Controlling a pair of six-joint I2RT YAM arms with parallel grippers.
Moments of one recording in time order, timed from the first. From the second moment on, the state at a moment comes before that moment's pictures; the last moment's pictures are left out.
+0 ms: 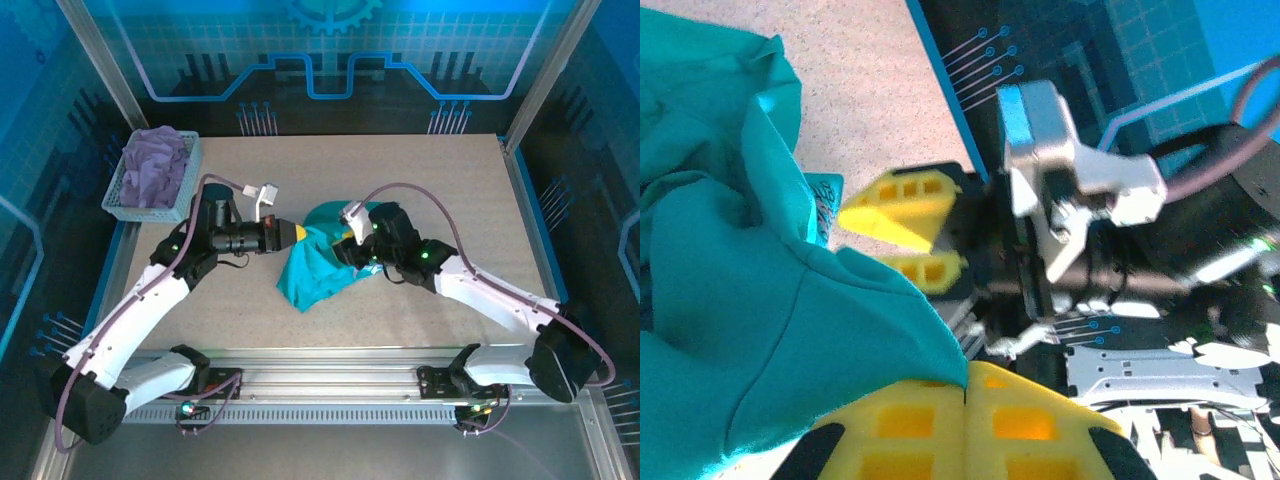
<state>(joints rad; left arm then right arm) -0.40 1.07 0.97 -0.36 0.73 -0.72 0.73 1.25 0.91 -0.28 -0.11 0.05</state>
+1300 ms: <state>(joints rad) -0.40 1.20 0.94 -0.37 0.33 -0.63 0.67 1.25 0.78 0.08 -0.54 0.23</state>
